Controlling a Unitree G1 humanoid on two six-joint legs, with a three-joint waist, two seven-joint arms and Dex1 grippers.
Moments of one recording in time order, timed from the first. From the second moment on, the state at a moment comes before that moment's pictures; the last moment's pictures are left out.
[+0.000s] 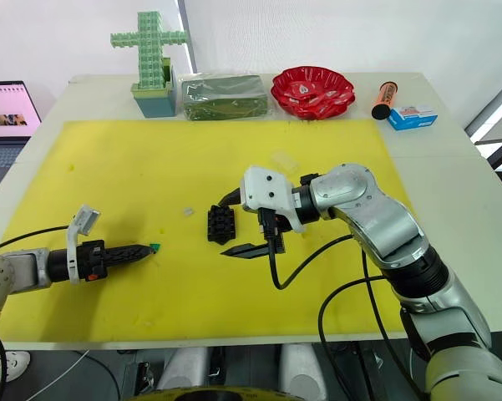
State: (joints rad) left arm -0.17 0.82 0.24 0.04 -0.84 1.19 -1.01; right arm -0.70 -0.66 0.33 -0.39 0.38 0.63 1.15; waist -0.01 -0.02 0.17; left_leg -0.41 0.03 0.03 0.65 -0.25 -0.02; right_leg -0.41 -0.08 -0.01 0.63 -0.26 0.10
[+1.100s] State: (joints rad) left arm -0.16 0.82 0.22 0.02 -0.82 1.13 -1.04; right arm -0.70 -0.65 0.33 -0.39 0.37 0.62 1.15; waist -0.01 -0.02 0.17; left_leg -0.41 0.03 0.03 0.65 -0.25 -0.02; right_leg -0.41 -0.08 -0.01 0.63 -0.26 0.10
